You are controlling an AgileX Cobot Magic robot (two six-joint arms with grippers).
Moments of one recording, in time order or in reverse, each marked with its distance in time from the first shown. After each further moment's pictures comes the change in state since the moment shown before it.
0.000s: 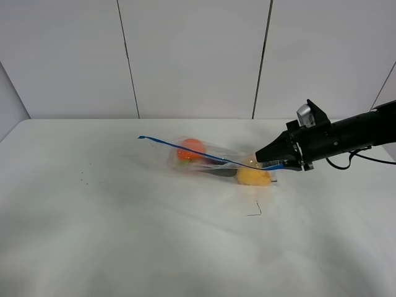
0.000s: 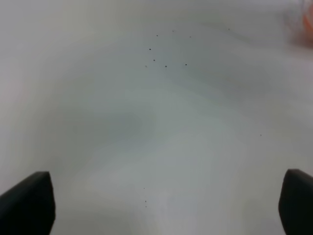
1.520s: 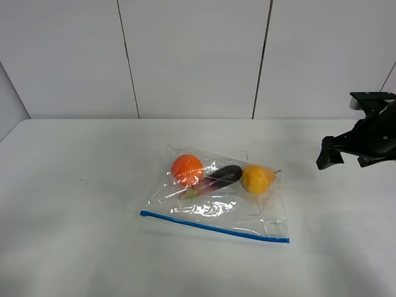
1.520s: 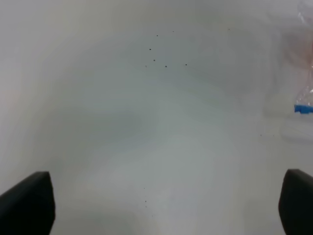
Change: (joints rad) left arm 0.000 0.000 0.000 0.000 0.000 0.000; right arm 0.000 -0.287 0.000 -1.053 -0.421 0.732
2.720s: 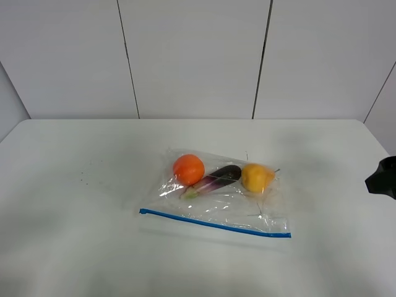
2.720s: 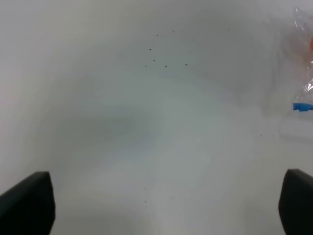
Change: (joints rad) left arm 0.000 0.000 0.000 0.000 0.000 0.000; right arm 0.000 -0.671 0.319 -0.093 0.140 0.011
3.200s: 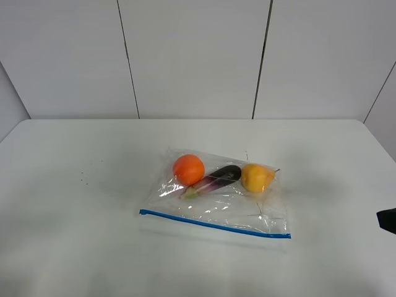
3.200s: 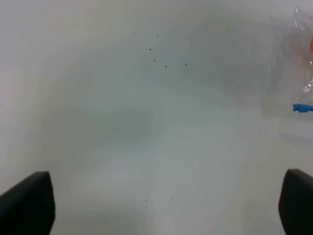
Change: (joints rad) left arm 0.000 0.000 0.000 0.000 0.000 0.000; right arm 0.001 -0.330 0.139 0.077 0.101 -0.001
